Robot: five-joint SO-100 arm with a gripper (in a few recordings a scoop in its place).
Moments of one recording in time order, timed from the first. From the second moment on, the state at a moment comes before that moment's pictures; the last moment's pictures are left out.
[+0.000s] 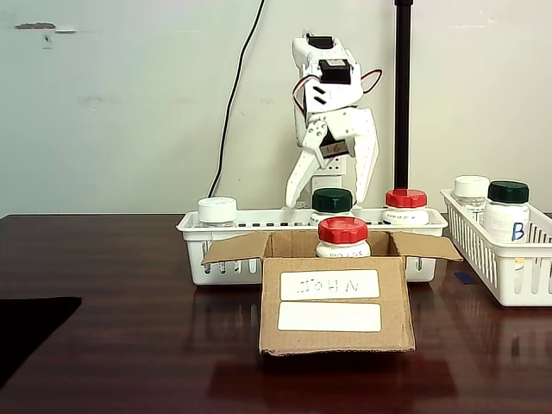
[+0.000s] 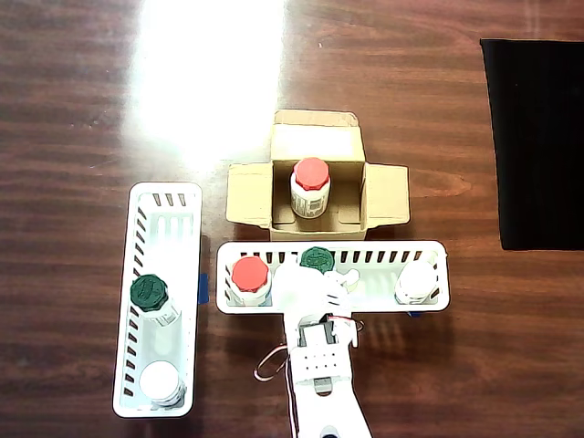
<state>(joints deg) 0.3 125.1 132.3 26.8 109.7</state>
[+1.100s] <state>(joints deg) 0.1 120.1 115.6 42.7 107.3</state>
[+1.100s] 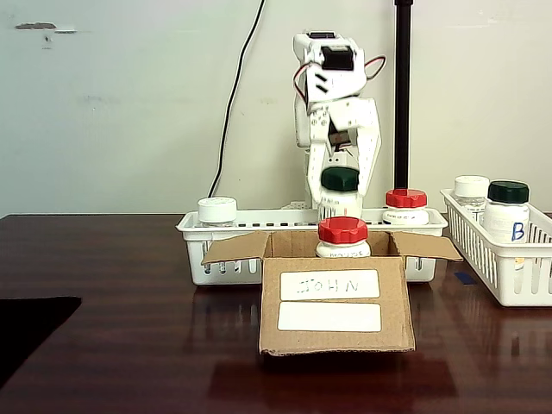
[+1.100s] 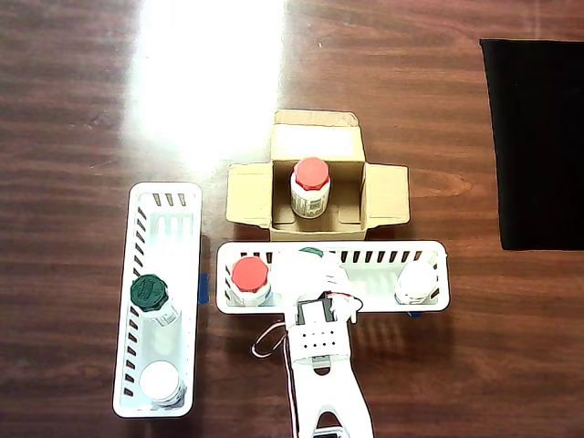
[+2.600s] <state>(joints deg) 7.6 78.1 63.4 49.0 106.3</state>
